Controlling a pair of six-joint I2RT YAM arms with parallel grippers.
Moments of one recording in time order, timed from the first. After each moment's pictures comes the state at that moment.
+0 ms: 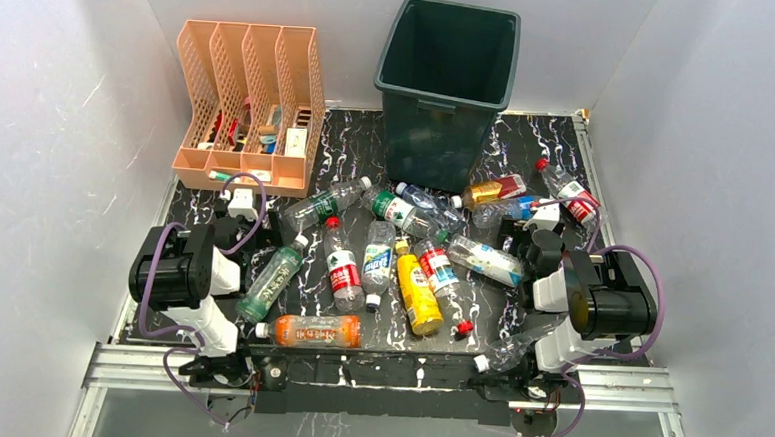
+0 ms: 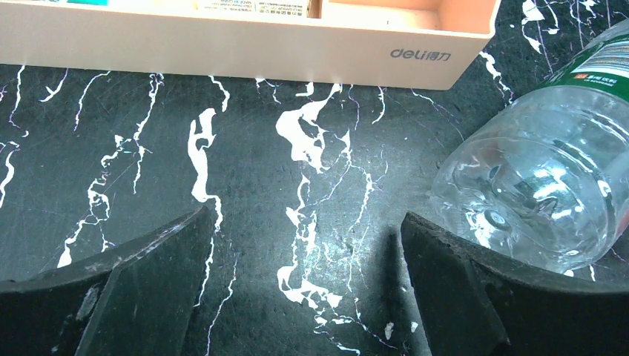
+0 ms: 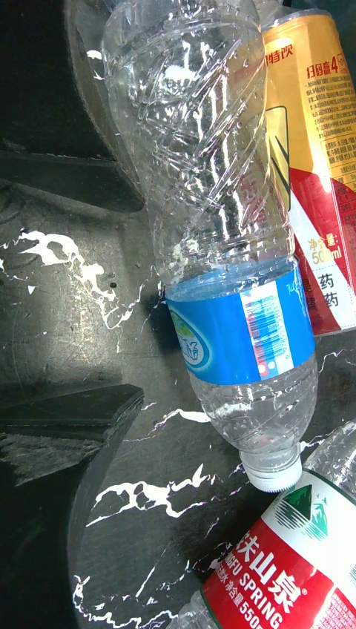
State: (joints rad) left arm 0.10 1.68 0.24 1.09 0.17 -0.01; right arm 0.06 1.59 0.22 1.09 0.09 0.02
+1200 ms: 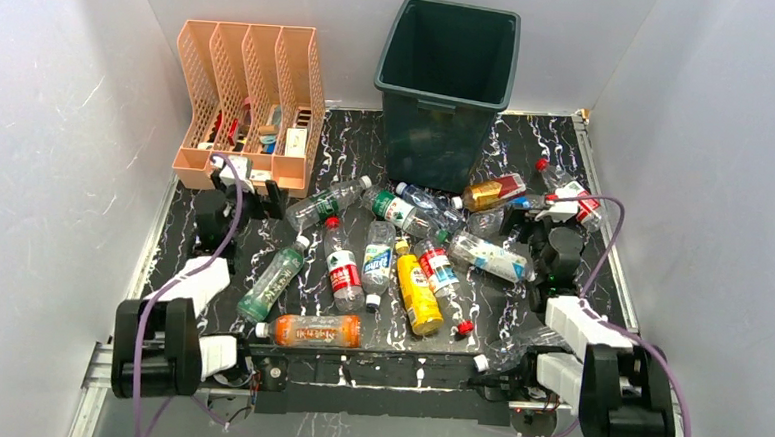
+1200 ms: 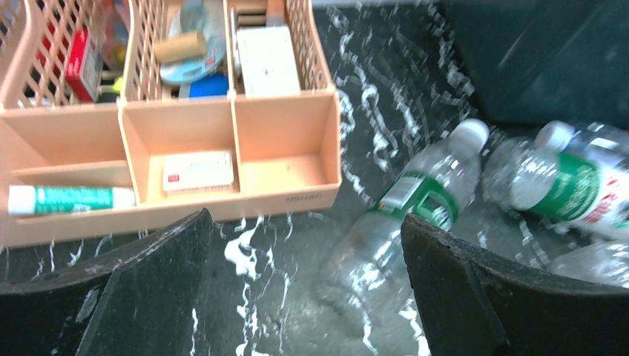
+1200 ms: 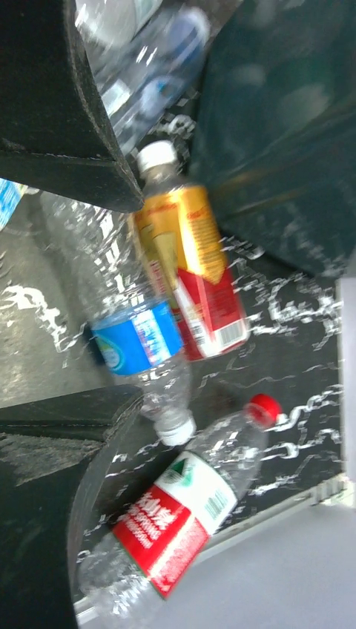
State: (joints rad) left arm 0.08 1.24 0.41 0.65 0.32 -0.02; right arm 0.06 1.13 0.24 0.79 0.01 0.03
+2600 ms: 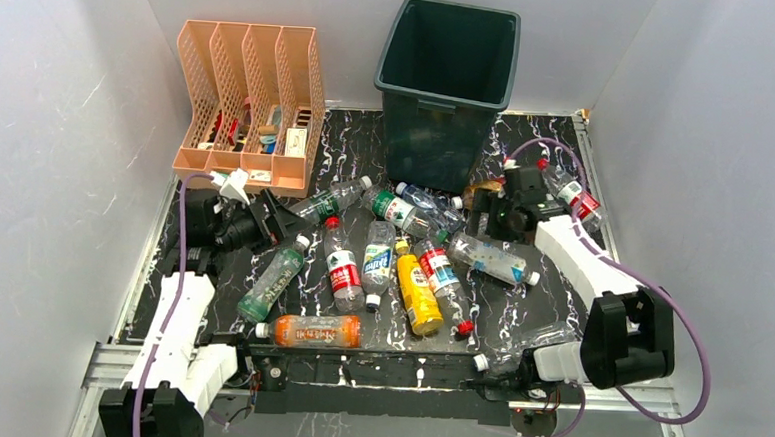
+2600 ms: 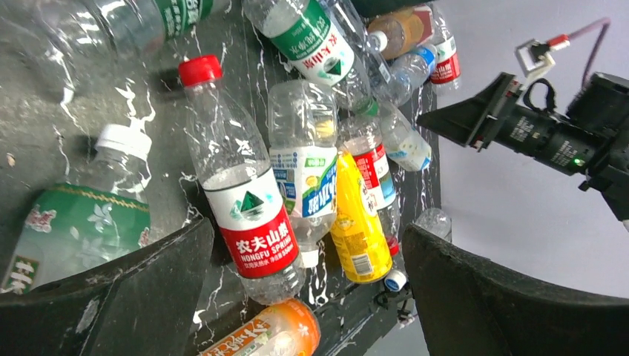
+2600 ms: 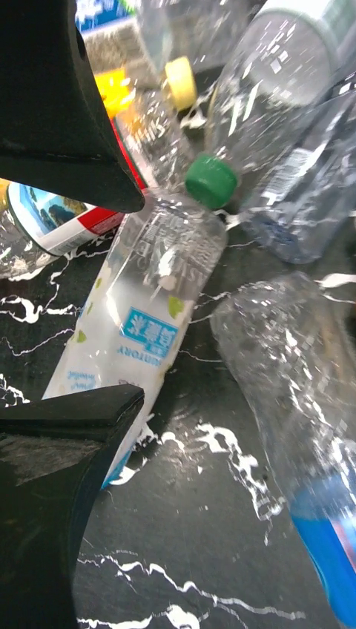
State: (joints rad) left arm 0.07 0.88 0.66 -0.39 0.71 -0.59; right arm 0.24 1.34 0.95 -0.56 -0.07 0.33
